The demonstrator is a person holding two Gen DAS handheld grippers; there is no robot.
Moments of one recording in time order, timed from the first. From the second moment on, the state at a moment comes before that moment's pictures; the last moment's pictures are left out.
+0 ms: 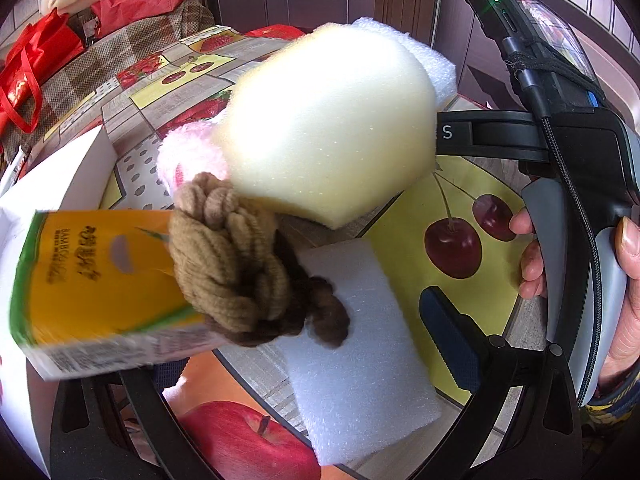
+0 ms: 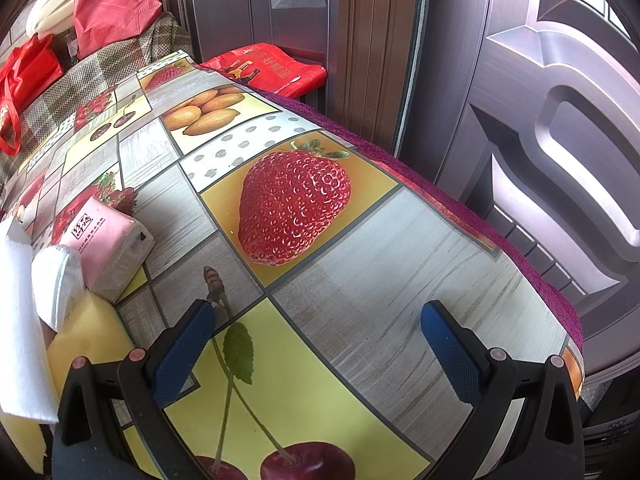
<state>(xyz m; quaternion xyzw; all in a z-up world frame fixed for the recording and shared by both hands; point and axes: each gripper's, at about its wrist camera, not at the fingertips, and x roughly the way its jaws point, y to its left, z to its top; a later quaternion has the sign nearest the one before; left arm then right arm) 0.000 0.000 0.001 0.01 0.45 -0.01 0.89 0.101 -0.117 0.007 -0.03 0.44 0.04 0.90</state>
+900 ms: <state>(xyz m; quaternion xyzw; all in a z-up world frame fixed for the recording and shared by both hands) -0.001 0.002 0.000 0.01 0.45 -0.01 0.89 0.101 -0.117 0.008 -0.03 0.44 0.04 0.90</state>
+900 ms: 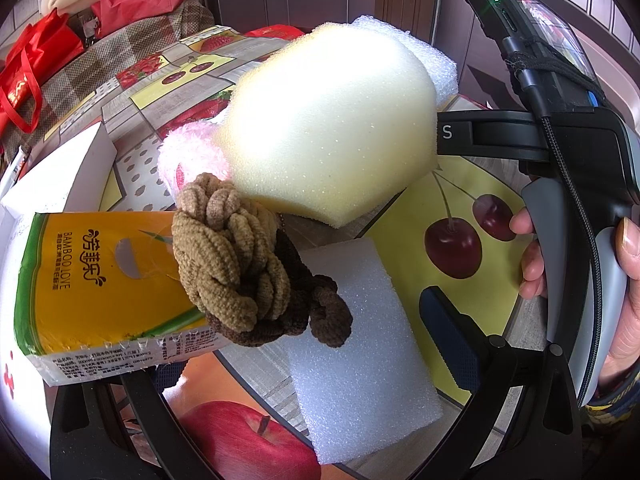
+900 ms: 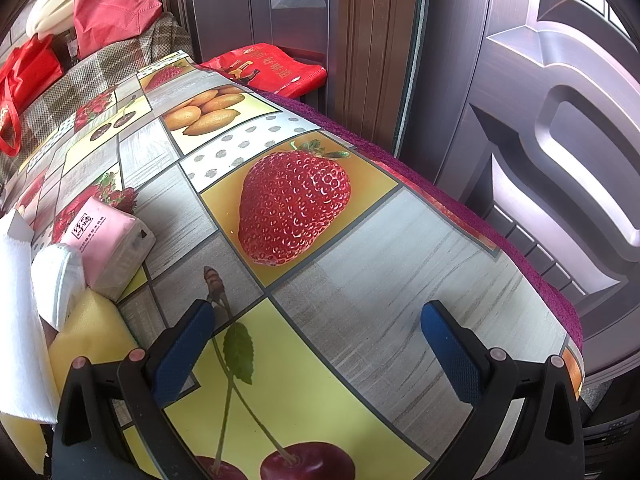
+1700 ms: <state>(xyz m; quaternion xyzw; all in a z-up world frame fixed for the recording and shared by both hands) -0.136 0.084 0.092 -0.07 0.30 0.06 0.95 0.103 -0.125 0.009 -0.02 0.44 0.08 0.89</state>
